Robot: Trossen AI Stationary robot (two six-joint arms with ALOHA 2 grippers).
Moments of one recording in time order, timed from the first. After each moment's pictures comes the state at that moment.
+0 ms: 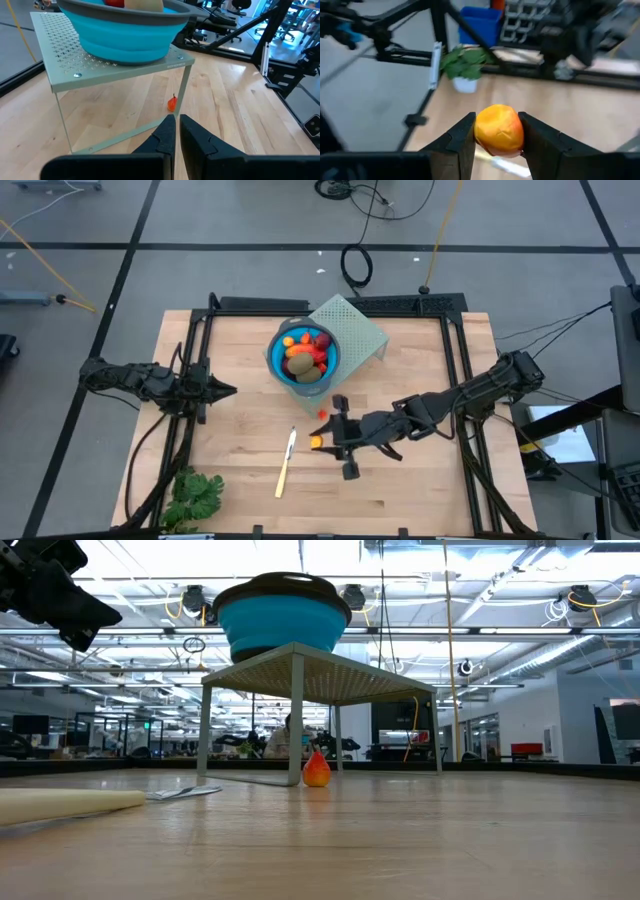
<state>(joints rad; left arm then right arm) -0.27 0.07 0.33 -0.52 -0.32 -0.27 0.40 1.62 1.41 -0.15 0.23 0.05</state>
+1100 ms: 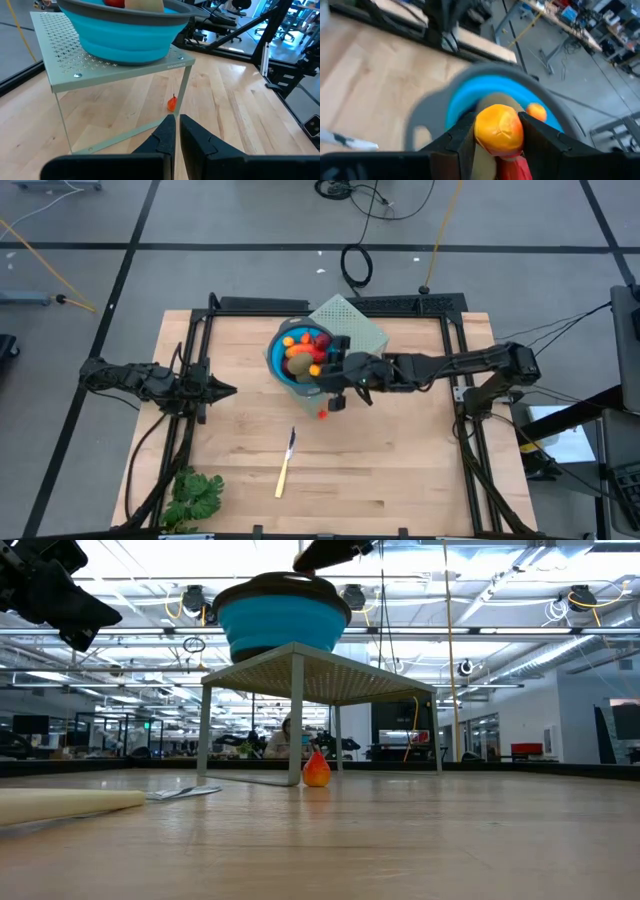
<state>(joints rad) -0.27 0.07 0.33 -0.52 -0.32 -0.27 0.08 1.60 1.41 -0.25 0.36 -0.36</state>
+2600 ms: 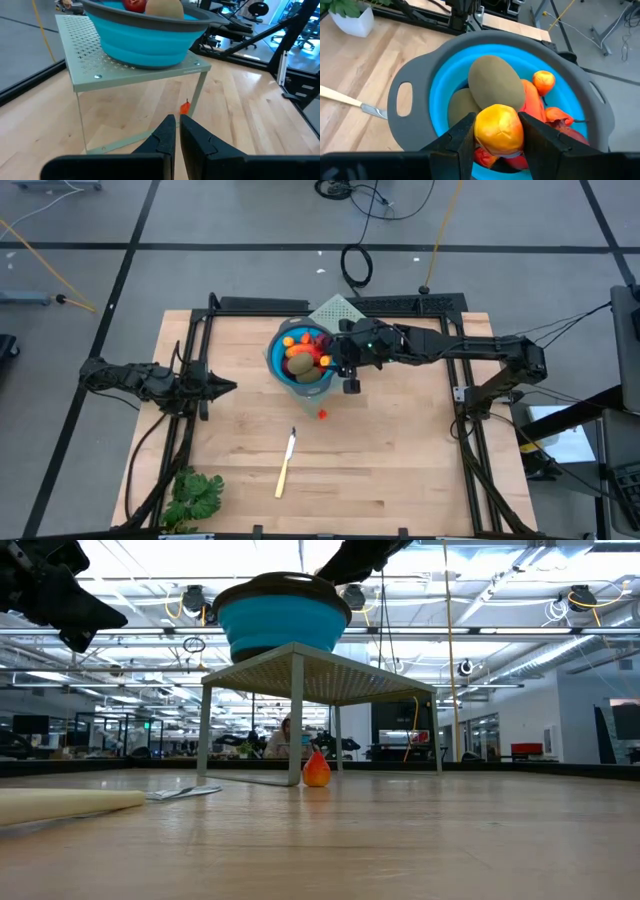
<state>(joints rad) -0.27 0.07 0.33 -0.52 -0.40 -0.30 -0.12 1.53 1.41 -0.41 -0.03 -0.31</state>
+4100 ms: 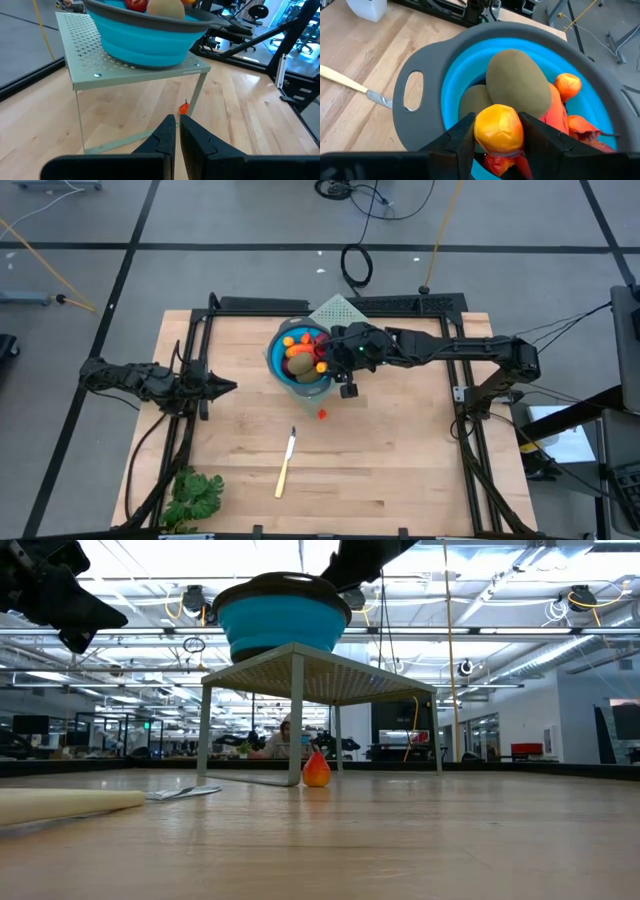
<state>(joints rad) -0.27 0.07 0.33 -0.52 -0.40 -0.32 -0.12 1.58 1.41 -0.39 -0.08 -0.38</state>
